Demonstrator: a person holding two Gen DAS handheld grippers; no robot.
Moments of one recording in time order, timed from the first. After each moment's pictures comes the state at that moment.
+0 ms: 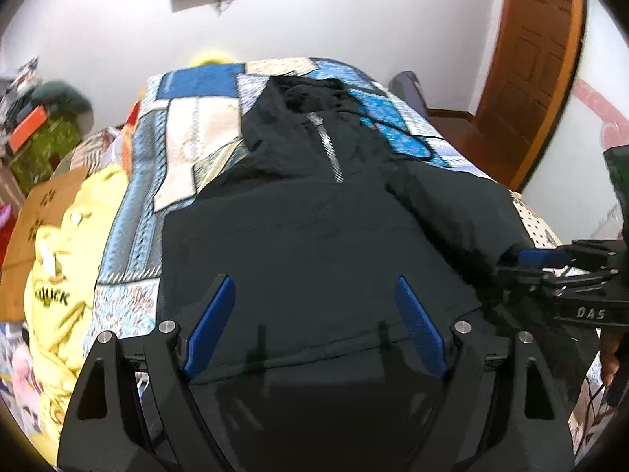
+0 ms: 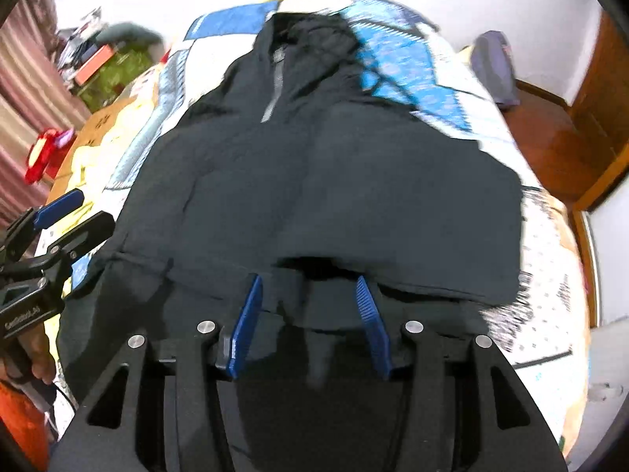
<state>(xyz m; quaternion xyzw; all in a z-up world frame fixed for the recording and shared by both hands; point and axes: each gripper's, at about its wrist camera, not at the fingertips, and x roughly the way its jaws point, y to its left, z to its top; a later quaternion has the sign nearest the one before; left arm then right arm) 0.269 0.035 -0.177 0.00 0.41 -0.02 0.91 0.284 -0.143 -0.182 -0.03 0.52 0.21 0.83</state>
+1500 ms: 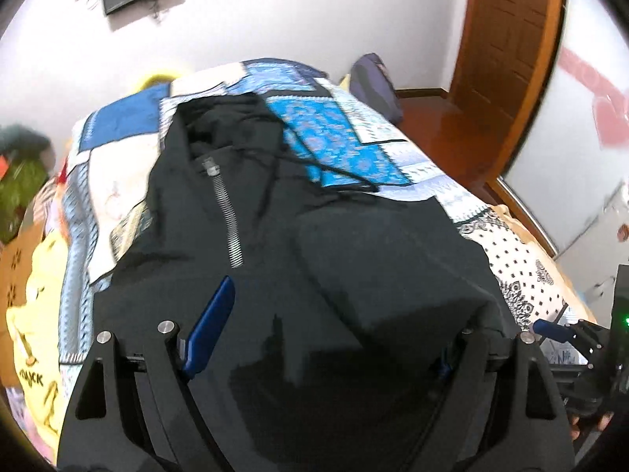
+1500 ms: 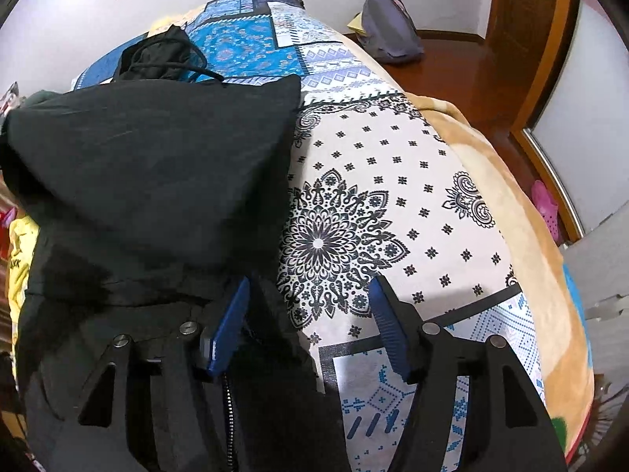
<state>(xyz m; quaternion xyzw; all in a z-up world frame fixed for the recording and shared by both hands) 0.384 -0.049 -0.180 0.03 0.44 -0.06 0.89 0.292 -0.265 -0.238 0.05 0.54 0.10 0.84</state>
